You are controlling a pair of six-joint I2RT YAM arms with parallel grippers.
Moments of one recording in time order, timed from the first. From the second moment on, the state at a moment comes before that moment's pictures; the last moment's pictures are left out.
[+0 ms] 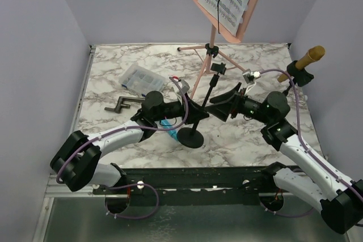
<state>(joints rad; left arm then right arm) -0.71 1.32 0.66 0.64 0.60 -0.47 0.50 0.88 0.67 0.25 -0.64 0.61</state>
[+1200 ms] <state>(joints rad) -0.79 1.00 0.98 0.14 0.07 -0.68 0.69 0.99 0.53 0.50 0.02 0.29</state>
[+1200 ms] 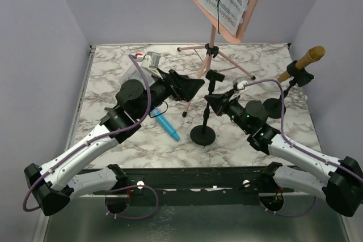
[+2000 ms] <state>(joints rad) -0.85 1.41 1.32 0.00 0.01 -0.35 0.82 1.05 0.53 0.56 0.30 0.14</state>
